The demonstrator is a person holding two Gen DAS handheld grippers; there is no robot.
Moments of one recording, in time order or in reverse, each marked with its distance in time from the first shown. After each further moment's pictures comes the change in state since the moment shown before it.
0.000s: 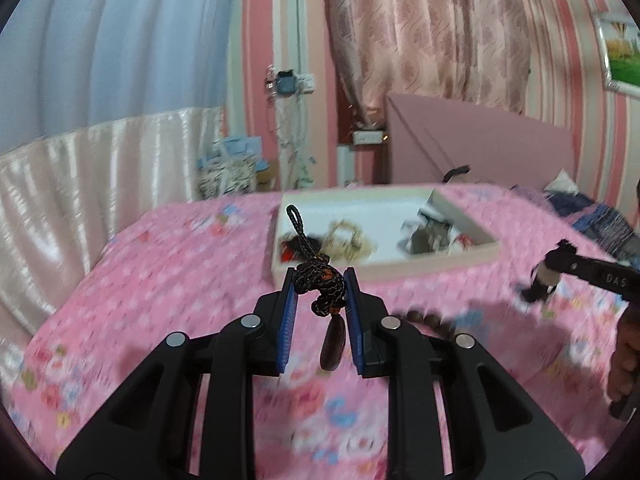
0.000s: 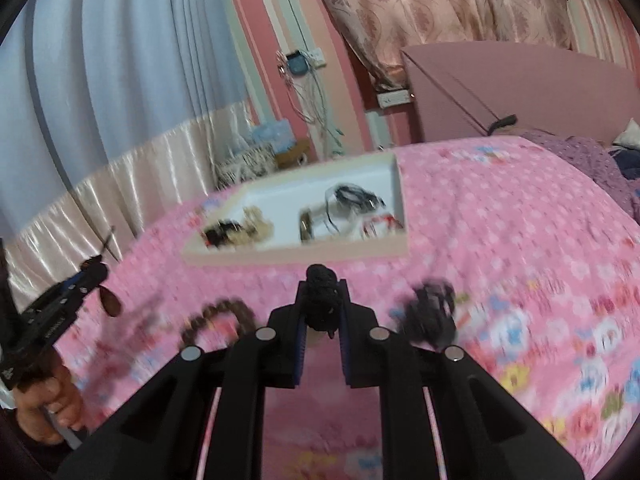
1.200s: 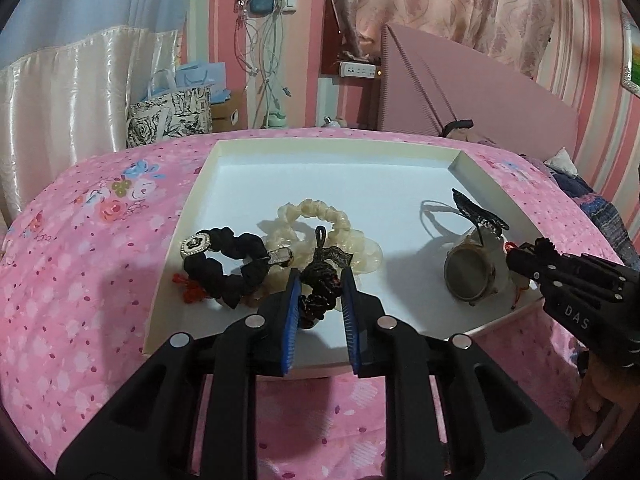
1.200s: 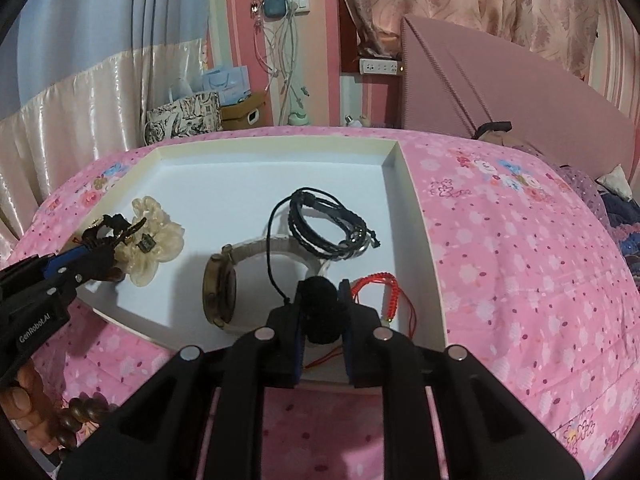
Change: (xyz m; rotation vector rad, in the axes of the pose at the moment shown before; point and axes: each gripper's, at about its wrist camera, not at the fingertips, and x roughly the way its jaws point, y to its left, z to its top) left arm 0.210 -0.024 0.020 -0.050 0.261 -0.074; right arm 0.172 0.006 0.045 -0.134 0.152 -0.249
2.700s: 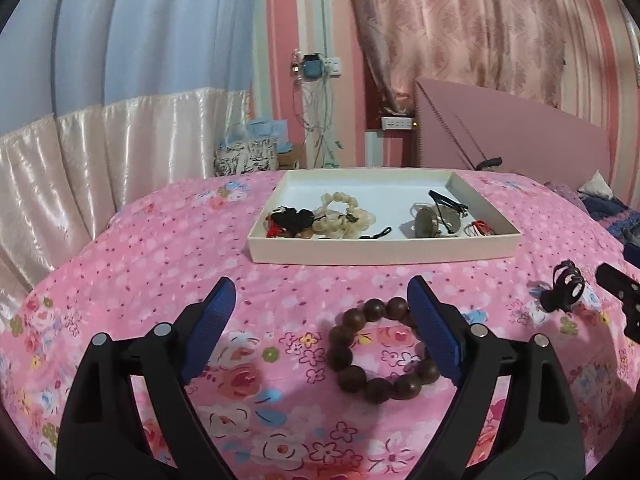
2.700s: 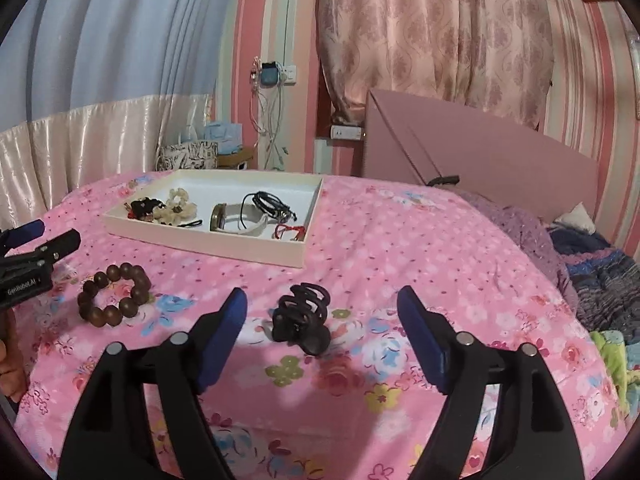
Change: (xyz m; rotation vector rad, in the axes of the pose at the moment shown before) left arm -0.159 -0.045 -0.101 -0.025 -0.229 0.239; right arm -0.164 -0.074 -0.110 -0.067 -0.278 -0.080
